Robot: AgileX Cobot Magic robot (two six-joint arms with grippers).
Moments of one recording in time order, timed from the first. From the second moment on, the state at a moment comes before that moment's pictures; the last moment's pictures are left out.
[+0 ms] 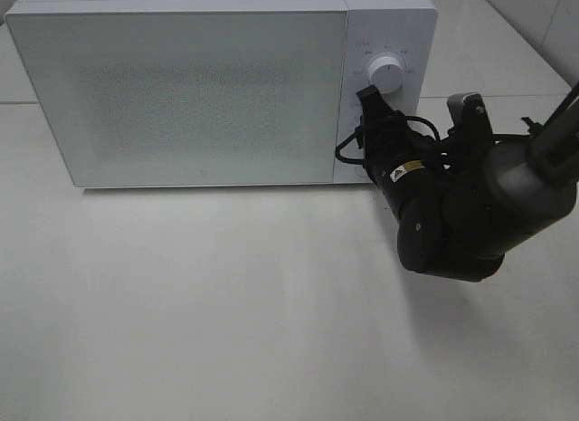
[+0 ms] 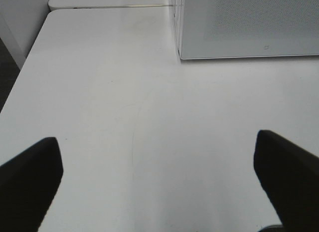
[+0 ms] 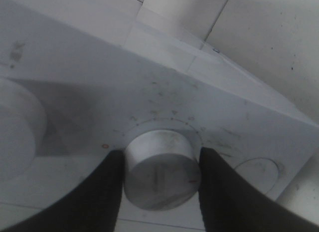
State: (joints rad) left arm -0.03 0.00 -0.50 0.00 1.04 0.02; right arm 0.61 2.06 -0.77 0.65 -1.15 0.95
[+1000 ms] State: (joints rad) left arm -0.03 0.00 -0.50 0.00 1.04 0.02; right arm 0.61 2.06 -0.77 0.67 -1.15 1.57
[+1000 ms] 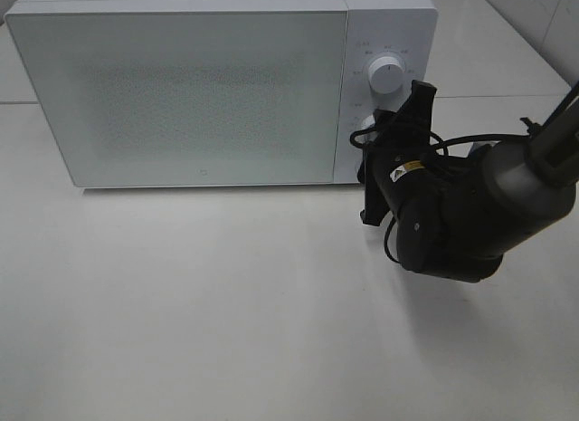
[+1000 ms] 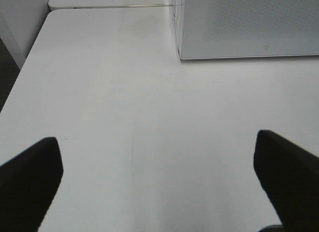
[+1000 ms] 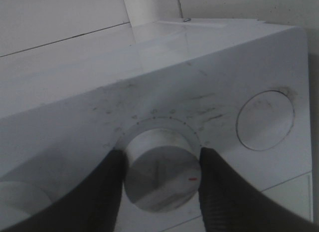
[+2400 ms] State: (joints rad) left arm -0.03 0.00 -0.50 0.00 1.04 0.02; right arm 0.61 2.03 -0.72 0.56 -1.16 1.46
